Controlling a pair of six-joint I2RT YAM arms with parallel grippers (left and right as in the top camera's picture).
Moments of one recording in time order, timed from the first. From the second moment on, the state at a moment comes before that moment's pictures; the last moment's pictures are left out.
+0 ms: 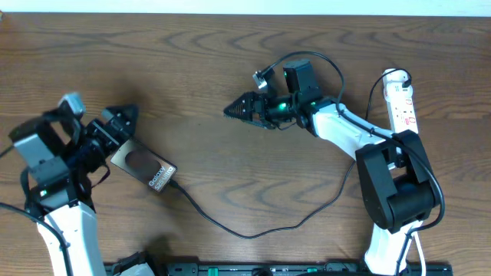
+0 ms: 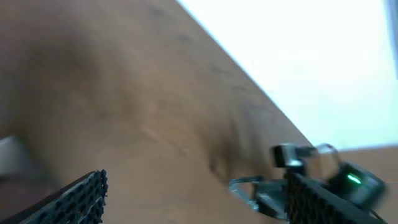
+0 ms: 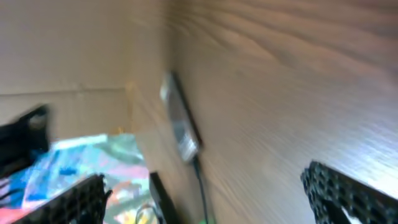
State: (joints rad) left arm 0.45 1.06 0.85 -0.46 0.75 -0.47; right arm 0.40 2.00 1.25 -0.13 -0.93 0.66
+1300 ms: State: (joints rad) left arm -0.21 1.22 0.97 -0.55 0.15 -0.47; right arm -0.67 2.06 2.20 -1.40 -0.69 -0.15
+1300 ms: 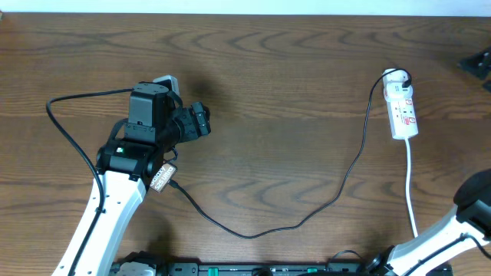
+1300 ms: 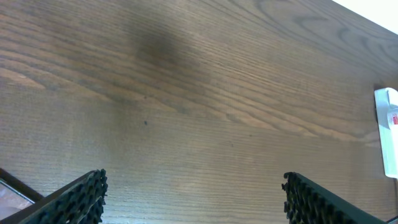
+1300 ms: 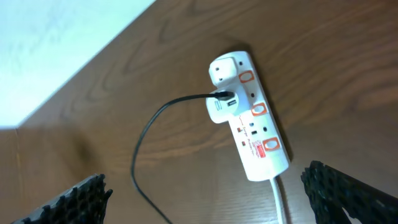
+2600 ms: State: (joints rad) left arm -0.21 1.22 0.97 -0.55 0.15 -0.47; right arm -0.46 2.45 2.20 -1.37 -0.57 -0.31
